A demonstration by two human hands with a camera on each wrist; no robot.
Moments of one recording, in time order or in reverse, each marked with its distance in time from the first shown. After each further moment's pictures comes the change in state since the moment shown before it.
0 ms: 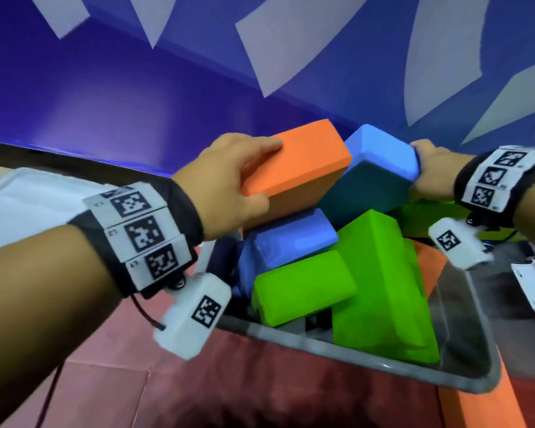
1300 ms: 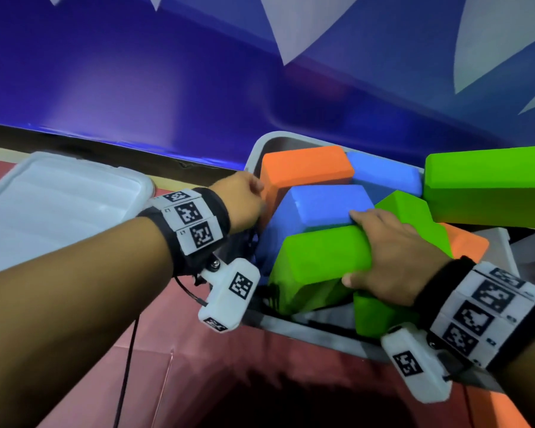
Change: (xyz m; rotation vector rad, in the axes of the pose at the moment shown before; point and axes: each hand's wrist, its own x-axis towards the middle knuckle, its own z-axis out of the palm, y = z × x) left_hand 0.028 -0.066 0.065 -0.306 -0.171 -0.576; right_hand -0.113 -0.083 0.092 0.158 -0.212 -0.268
